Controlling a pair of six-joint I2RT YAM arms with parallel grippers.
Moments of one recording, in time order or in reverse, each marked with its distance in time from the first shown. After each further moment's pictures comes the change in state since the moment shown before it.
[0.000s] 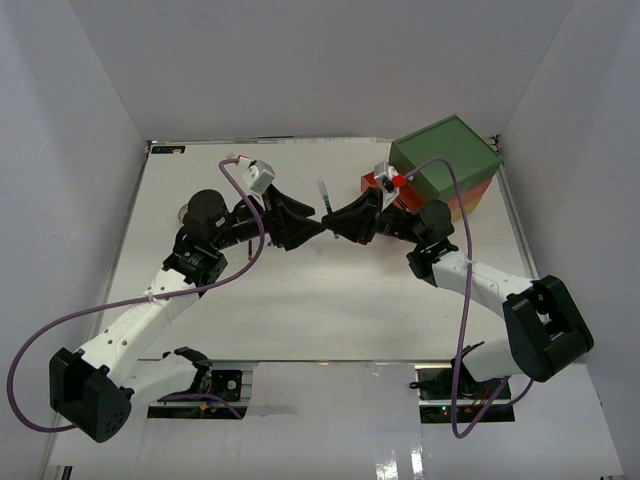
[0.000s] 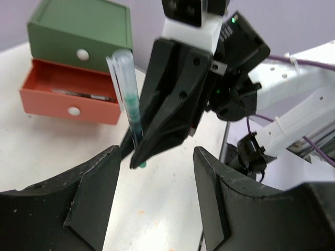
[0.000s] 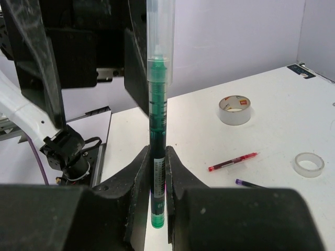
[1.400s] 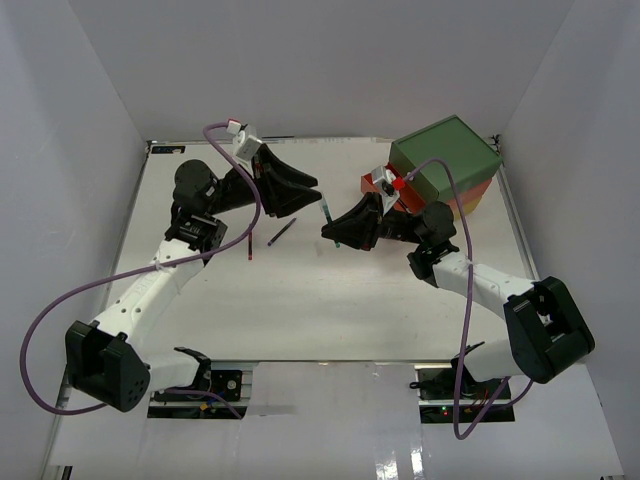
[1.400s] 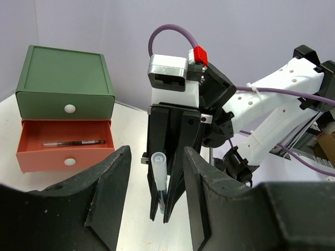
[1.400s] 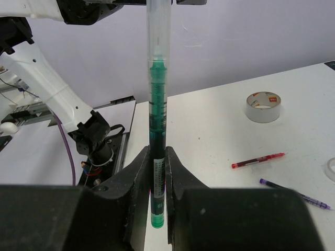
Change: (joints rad) left arm 0.125 0.169 0.195 0.238 0.256 -0.129; right arm -0.003 -0.008 -0.007 0.034 -0.122 0.065
